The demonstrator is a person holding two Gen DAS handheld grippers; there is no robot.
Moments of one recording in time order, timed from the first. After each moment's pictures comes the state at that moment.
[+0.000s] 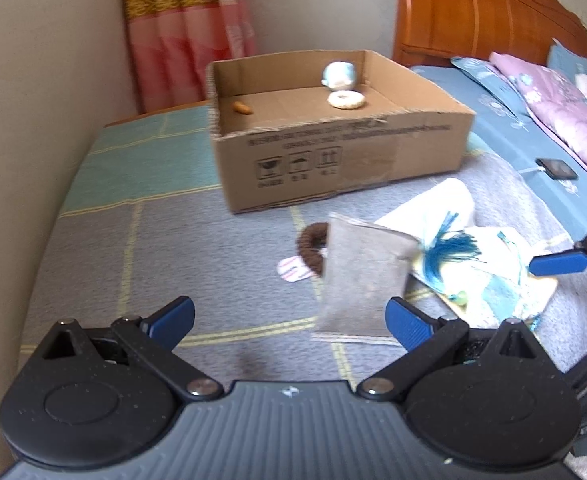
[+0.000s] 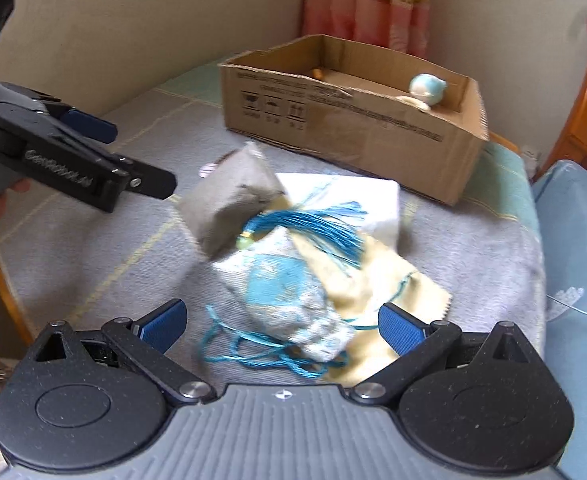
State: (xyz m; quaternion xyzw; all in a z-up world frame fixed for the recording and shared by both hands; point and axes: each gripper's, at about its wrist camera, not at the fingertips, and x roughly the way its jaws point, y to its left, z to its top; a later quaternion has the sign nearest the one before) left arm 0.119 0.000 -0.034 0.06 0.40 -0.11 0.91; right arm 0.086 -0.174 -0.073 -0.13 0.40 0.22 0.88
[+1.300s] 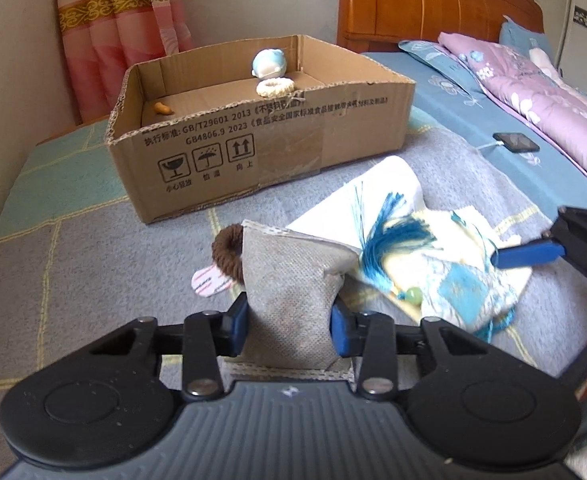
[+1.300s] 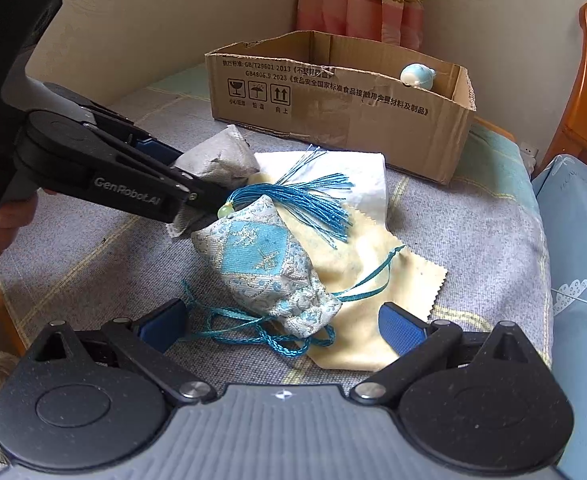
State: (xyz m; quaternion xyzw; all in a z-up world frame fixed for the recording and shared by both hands) left arm 0.123 -0.033 -0.052 0.08 0.40 -0.18 0.89; right arm 0.075 -0.188 -0.085 -0.13 0.39 0.23 0.88
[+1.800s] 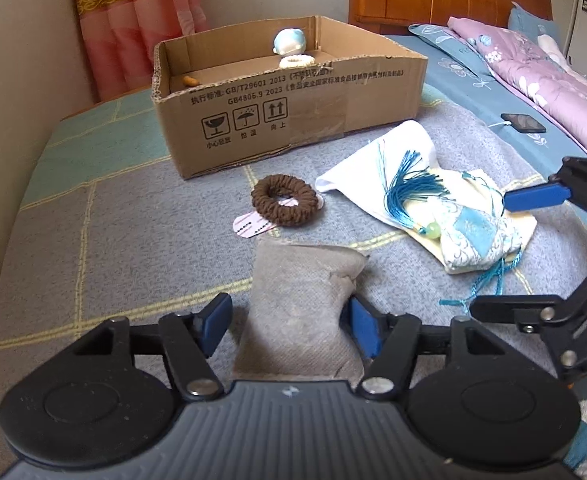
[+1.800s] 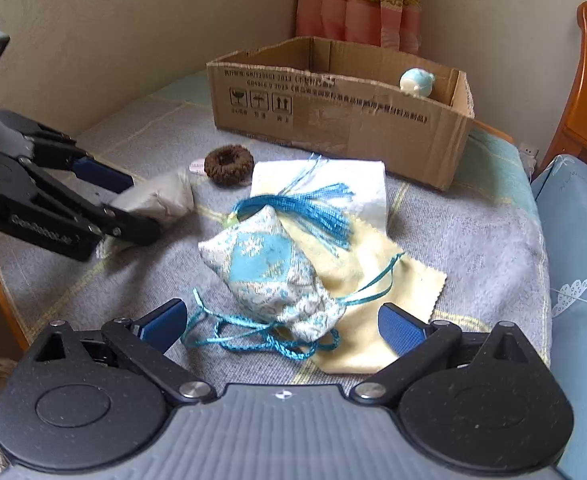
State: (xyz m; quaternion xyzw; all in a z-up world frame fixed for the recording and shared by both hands) left arm 0.106 -0.008 -0.053 0.09 0.42 -0.16 0.89; right arm 0.074 -0.188 -0.074 -0.12 0.38 0.23 0.89
